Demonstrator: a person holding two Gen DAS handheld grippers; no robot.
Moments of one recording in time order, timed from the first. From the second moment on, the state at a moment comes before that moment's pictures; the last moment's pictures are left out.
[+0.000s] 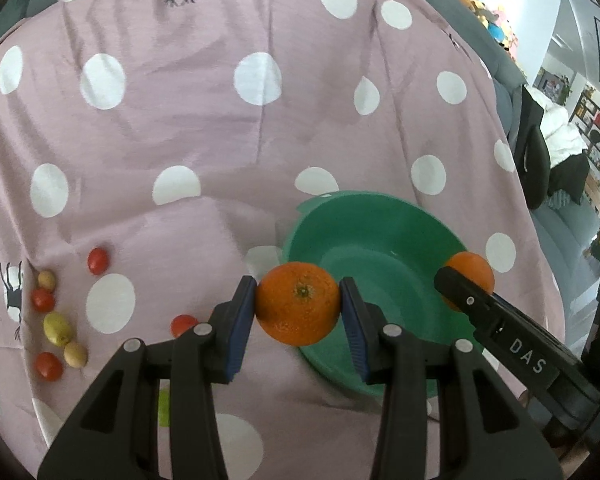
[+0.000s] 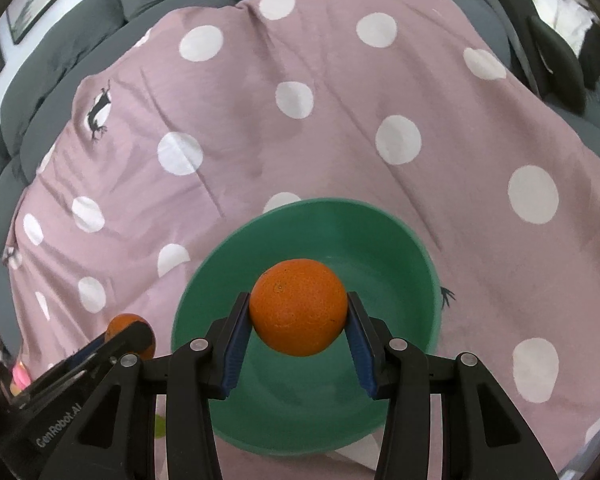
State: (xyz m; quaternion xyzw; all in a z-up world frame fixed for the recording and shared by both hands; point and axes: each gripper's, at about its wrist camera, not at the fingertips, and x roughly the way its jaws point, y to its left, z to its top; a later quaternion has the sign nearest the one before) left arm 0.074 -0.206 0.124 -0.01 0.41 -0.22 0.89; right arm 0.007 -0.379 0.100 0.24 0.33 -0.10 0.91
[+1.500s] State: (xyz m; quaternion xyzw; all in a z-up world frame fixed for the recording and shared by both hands) left arm 0.089 -0.248 0.098 0.01 0.44 -0.25 0.86; right arm 0.012 -0.395 0.084 0.27 0.36 -0.11 0.88
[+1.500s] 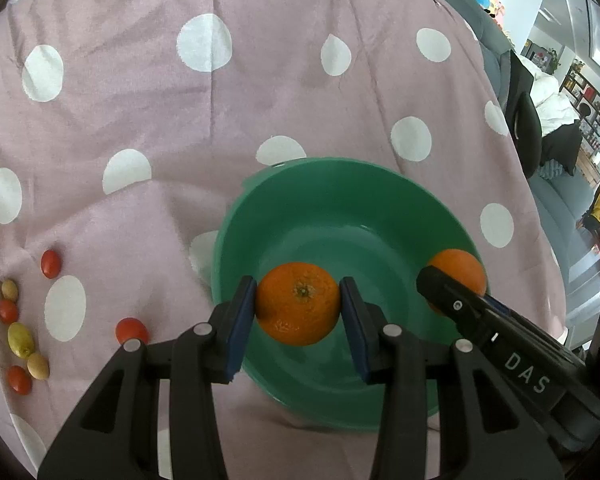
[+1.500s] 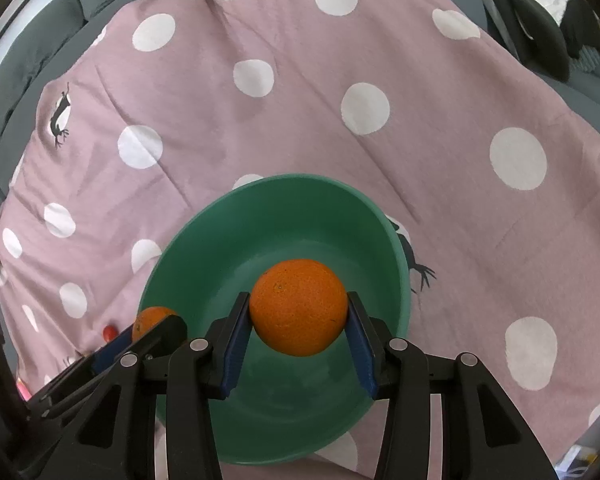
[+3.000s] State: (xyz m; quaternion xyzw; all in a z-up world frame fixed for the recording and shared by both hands) left arm 0.071 0.015 0.152 -0.13 0.38 -0.05 0.91; right arm 0.028 -0.245 0.165 0.16 0.31 0.03 0.94
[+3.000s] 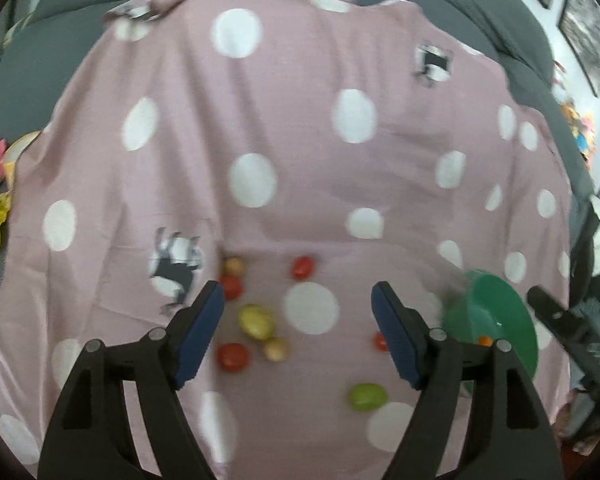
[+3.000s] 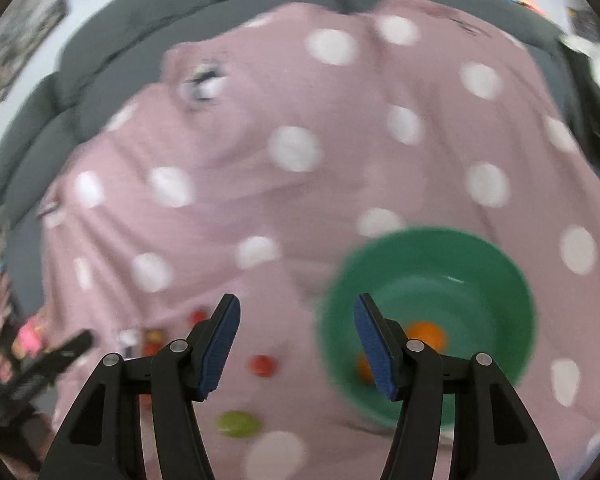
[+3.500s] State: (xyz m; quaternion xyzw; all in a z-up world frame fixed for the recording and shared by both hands) left arm 0.098 0.038 0.099 -0.16 0.46 -0.04 0.88; right arm 0.079 -0.165 0.084 0.10 0.45 0.13 0.88
